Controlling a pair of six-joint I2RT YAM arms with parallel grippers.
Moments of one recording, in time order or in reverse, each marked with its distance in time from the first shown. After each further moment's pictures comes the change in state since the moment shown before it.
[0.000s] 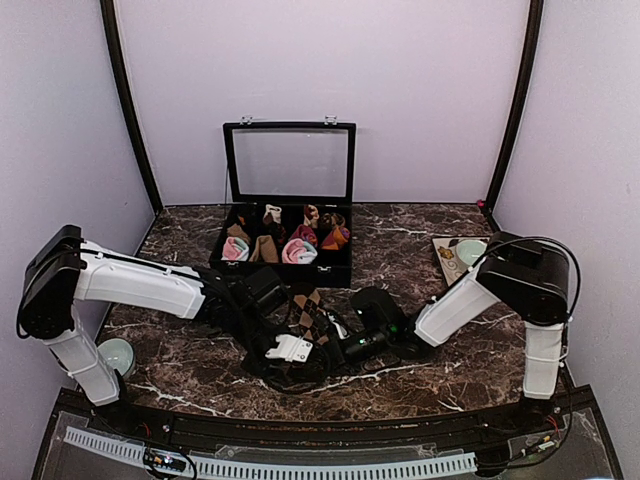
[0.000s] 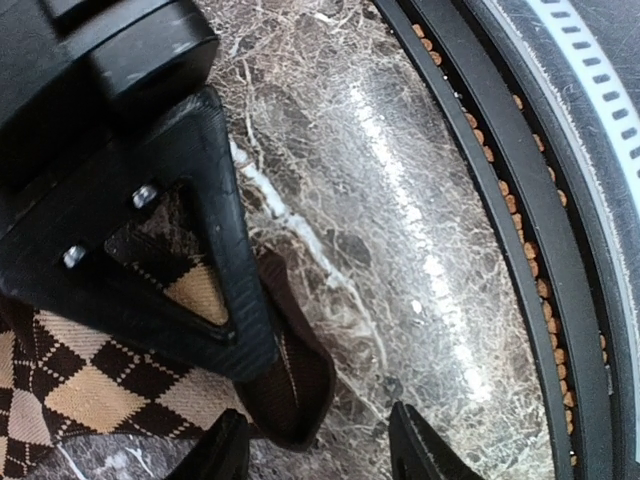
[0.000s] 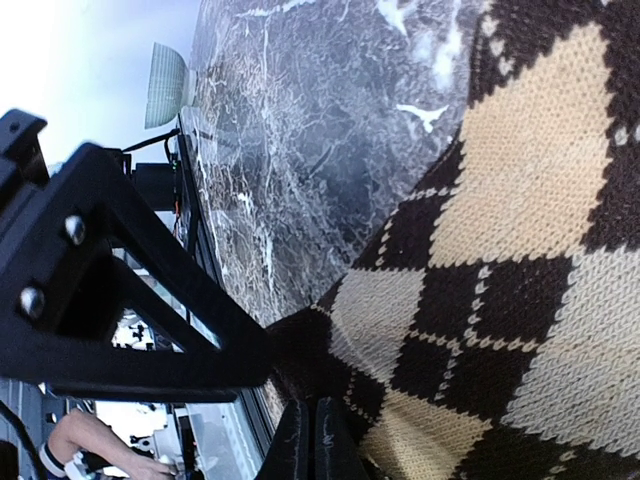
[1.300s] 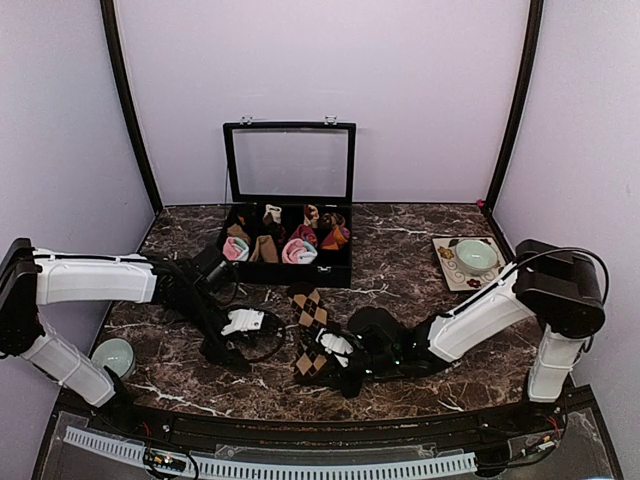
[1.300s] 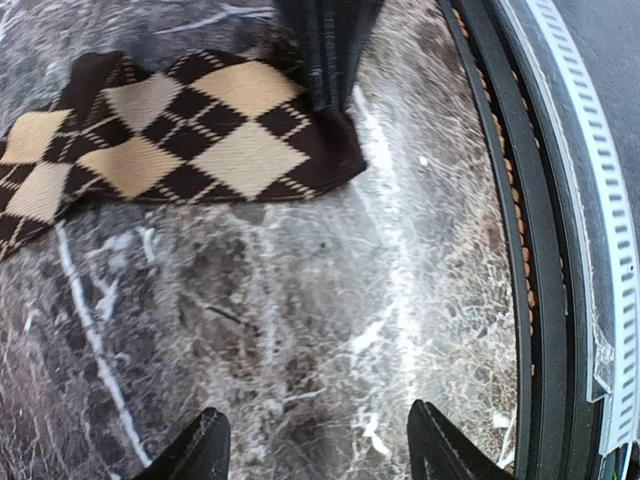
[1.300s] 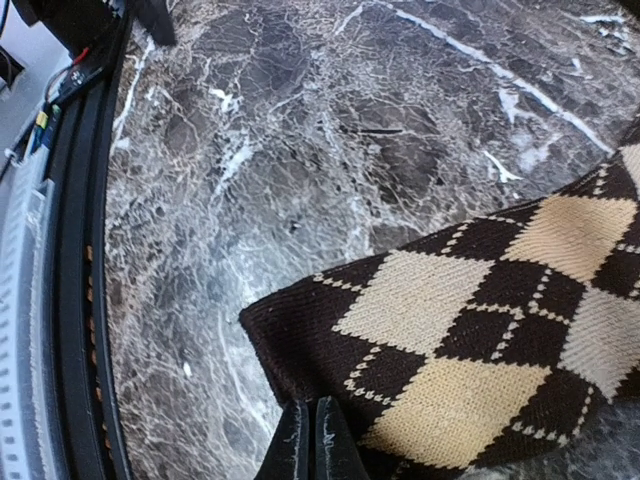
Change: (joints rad) left arm 0.283 -0.230 -0.137 -0.137 0.106 -0.042; right arm 0.169 -0.170 -0.087 -0.178 0.445 -0.803
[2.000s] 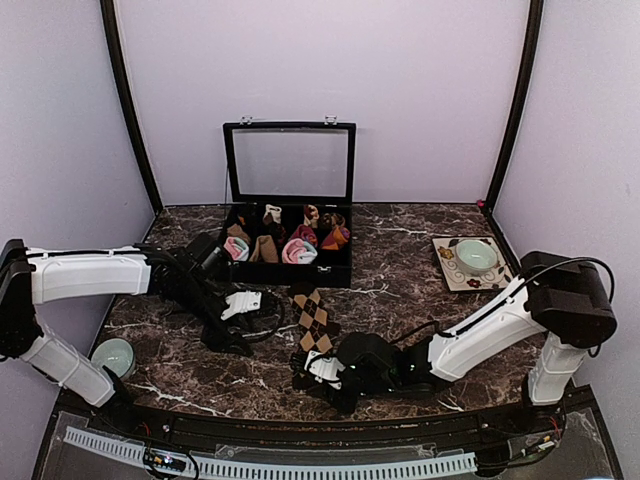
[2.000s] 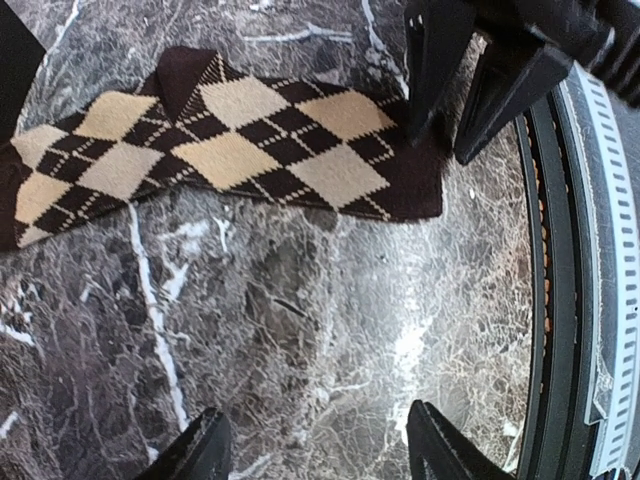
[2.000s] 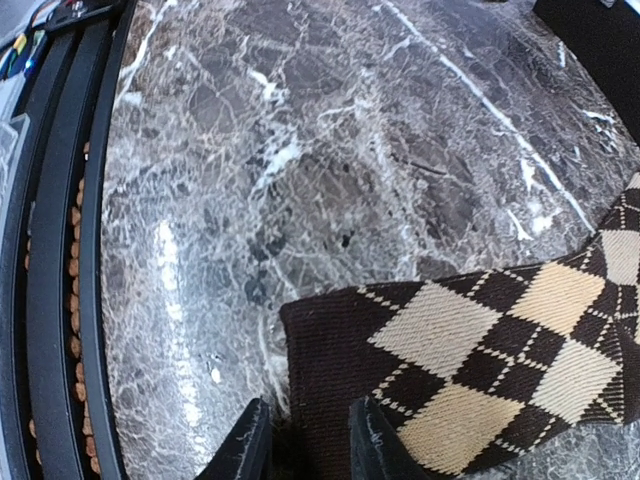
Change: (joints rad) left arm 0.033 -0.020 0.034 -0.003 -0.024 -0.086; right arm 0.156 -0.021 0.018 -0.028 0.290 -0.186
